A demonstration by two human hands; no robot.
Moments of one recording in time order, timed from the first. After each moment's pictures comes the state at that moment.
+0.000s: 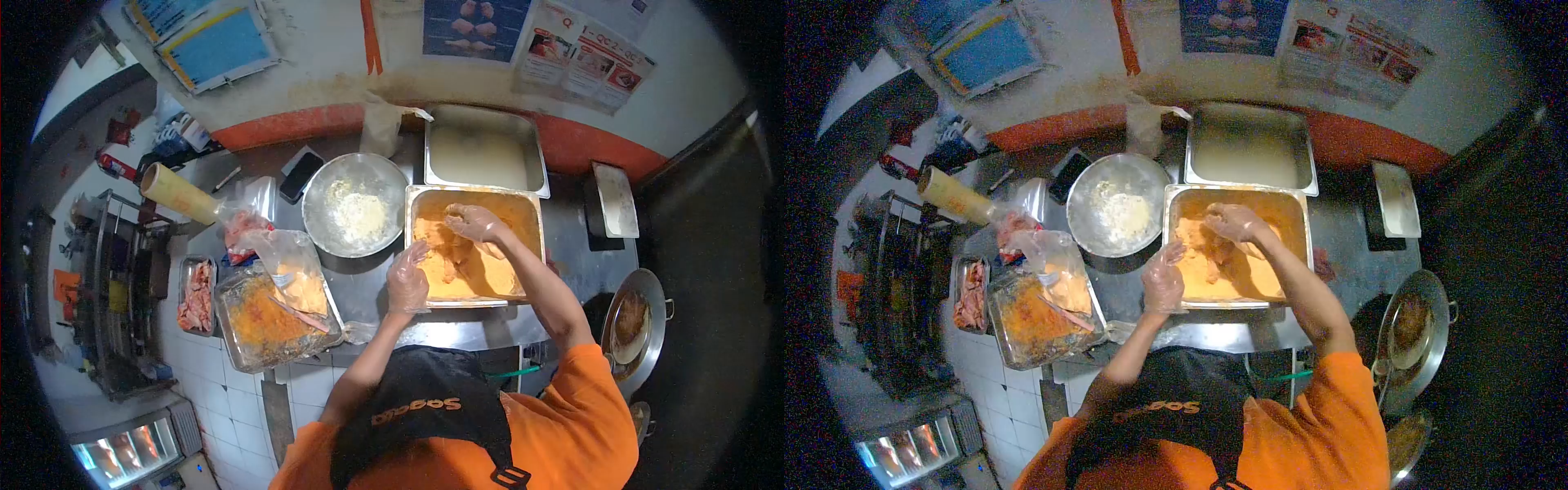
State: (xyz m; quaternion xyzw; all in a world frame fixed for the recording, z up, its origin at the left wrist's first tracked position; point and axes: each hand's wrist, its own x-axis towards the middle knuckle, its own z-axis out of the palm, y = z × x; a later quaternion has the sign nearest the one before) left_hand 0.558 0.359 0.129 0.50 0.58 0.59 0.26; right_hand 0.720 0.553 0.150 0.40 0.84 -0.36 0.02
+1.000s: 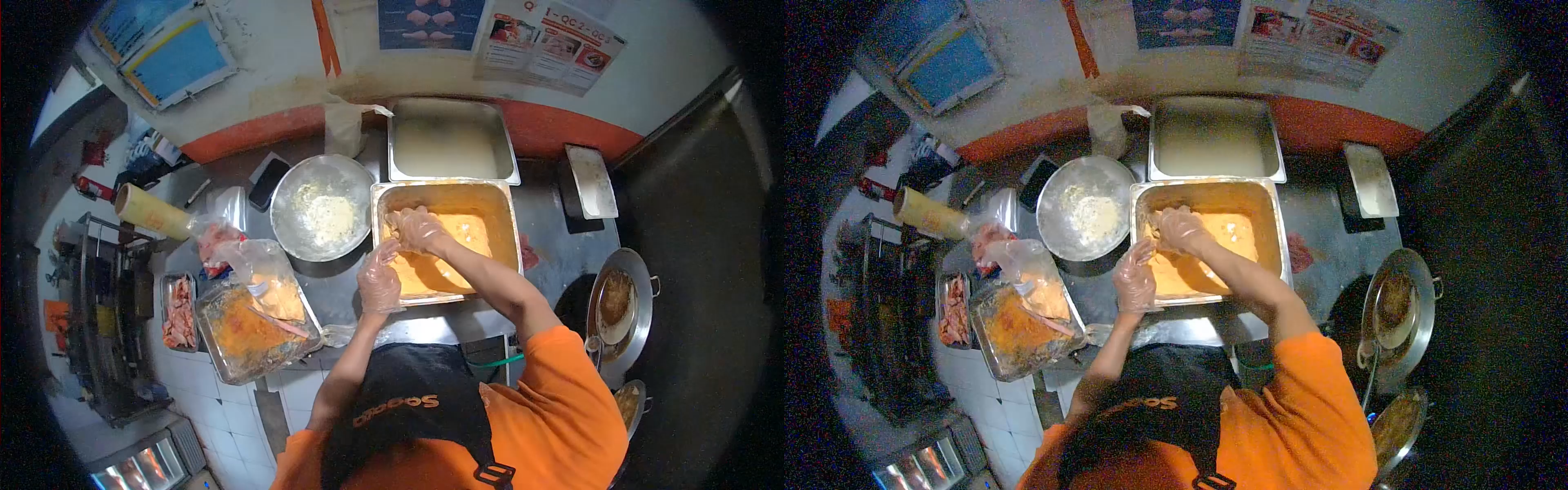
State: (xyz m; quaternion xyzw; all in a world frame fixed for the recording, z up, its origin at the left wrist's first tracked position) left_hand 0.562 0.358 0.136 0.49 0.59 0.58 0.27; right_hand 0.667 0.512 0.134 0.40 0.89 -0.17 0.09
